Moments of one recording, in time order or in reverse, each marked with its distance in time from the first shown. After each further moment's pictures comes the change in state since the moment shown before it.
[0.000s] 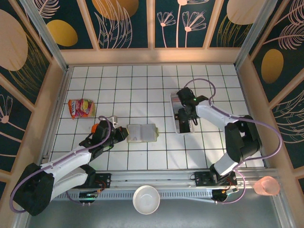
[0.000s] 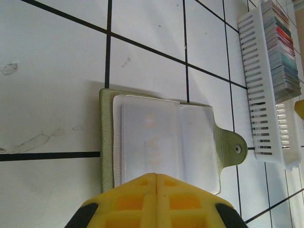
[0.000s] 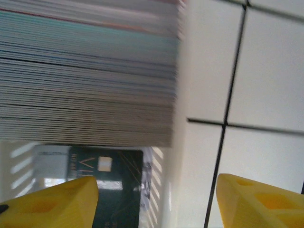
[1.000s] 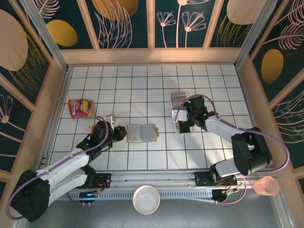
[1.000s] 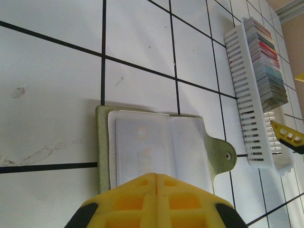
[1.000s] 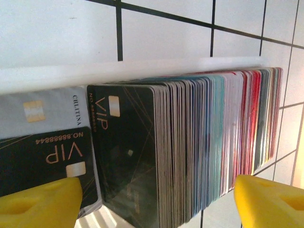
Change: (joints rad) left arm 0.000 -0.078 -0.003 -0.023 -0.033 0.027; right arm -0.090 -0.137 -0.323 0.542 -0.278 -1.439
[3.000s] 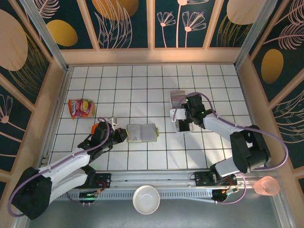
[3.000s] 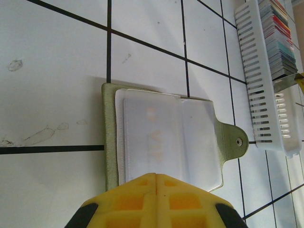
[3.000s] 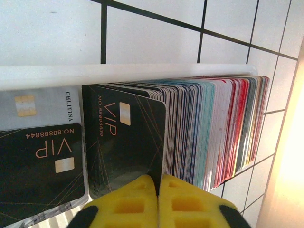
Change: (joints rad) left arm 0.000 0.030 -0.019 0.003 0.037 -0.004; right arm 0.023 0.018 0.042 -0.013 0.056 -0.064
